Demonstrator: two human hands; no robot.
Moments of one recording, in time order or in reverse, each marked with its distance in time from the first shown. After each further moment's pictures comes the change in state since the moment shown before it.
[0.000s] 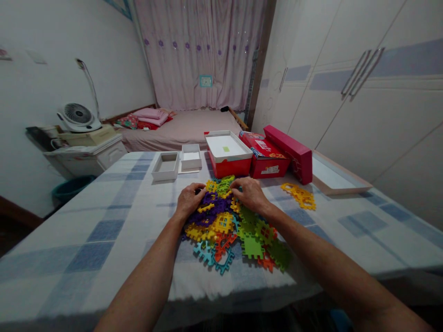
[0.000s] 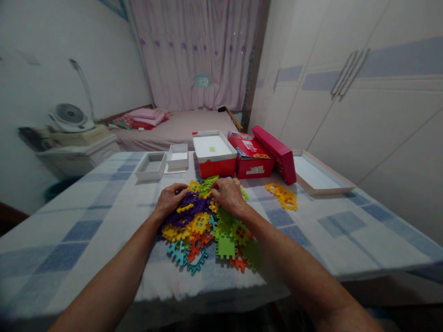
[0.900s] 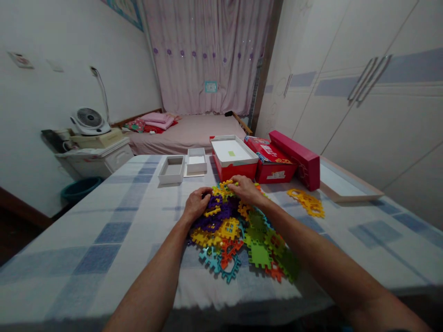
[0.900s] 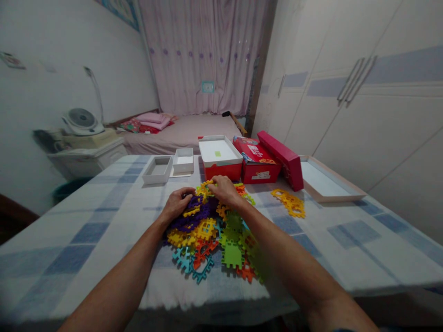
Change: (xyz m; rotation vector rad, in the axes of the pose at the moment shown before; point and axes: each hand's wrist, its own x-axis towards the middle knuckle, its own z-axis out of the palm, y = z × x) left_hand 0.005 -0.009 0.008 -0.117 -0.018 0.042; right_hand 0.042 -0.012 0.012 0.089 -0.088 -0.007
